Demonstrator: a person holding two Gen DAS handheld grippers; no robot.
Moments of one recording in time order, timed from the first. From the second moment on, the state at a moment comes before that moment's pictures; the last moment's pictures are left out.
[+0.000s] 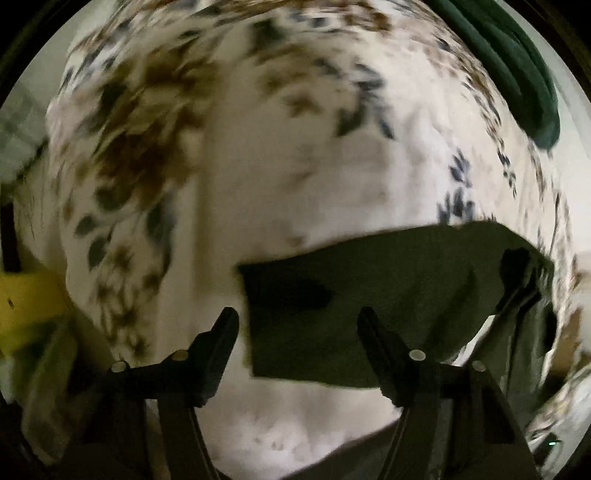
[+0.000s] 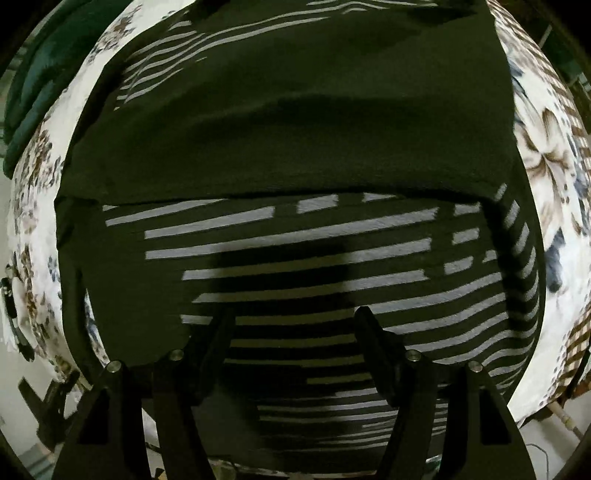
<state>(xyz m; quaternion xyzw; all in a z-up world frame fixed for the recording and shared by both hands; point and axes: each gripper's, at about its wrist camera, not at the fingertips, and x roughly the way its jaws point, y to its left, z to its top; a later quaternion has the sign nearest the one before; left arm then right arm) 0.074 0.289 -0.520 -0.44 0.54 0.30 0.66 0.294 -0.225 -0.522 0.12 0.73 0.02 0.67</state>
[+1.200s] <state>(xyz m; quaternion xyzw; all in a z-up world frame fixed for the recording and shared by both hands) 0.400 -0.096 -0.358 -0.17 0.47 -0.10 0.86 0.298 -0.398 -0.466 0.24 0.64 -0.07 0.73</state>
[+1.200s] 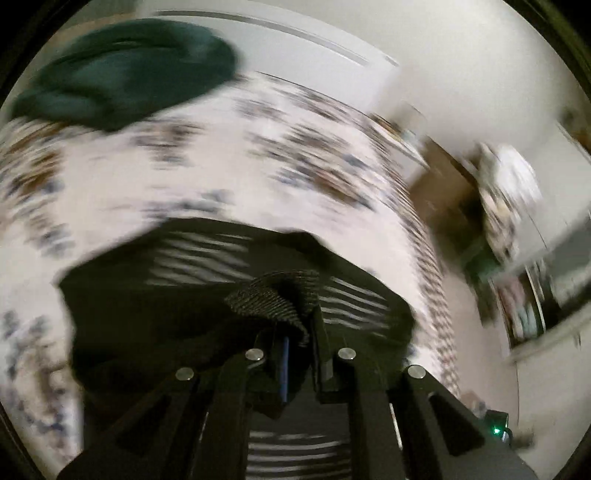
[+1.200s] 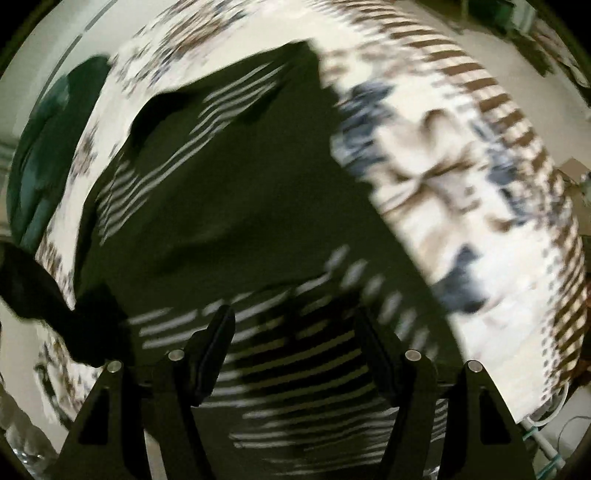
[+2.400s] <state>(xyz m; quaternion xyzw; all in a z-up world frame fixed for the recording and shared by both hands) 0.342 0.100 -0.450 -0.10 0.52 0.21 0.82 0.475 -0.342 -0.483 0.06 0.64 -0.03 0.77</state>
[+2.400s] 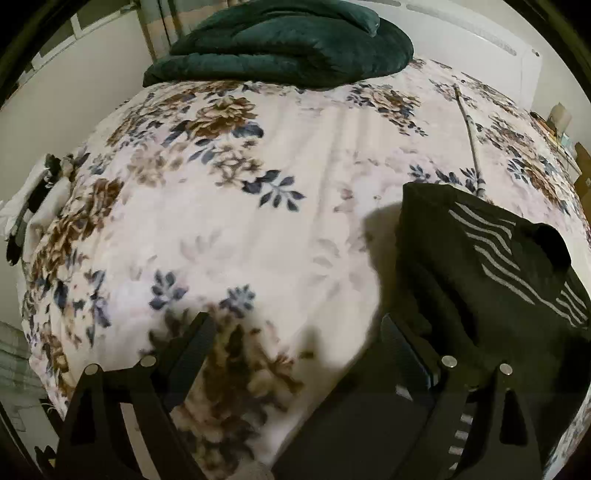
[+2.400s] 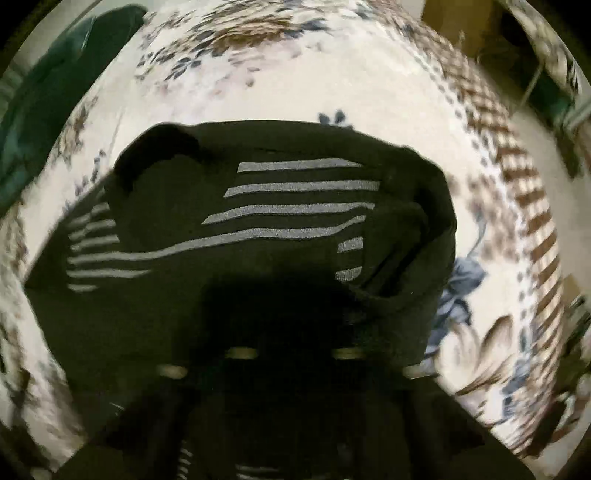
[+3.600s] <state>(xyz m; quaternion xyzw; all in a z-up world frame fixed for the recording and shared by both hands) 0.388 0.106 -0.468 -0.10 0.54 0.22 0.81 0.452 -0.405 -0.446 0.11 0.62 -0.14 0.76</state>
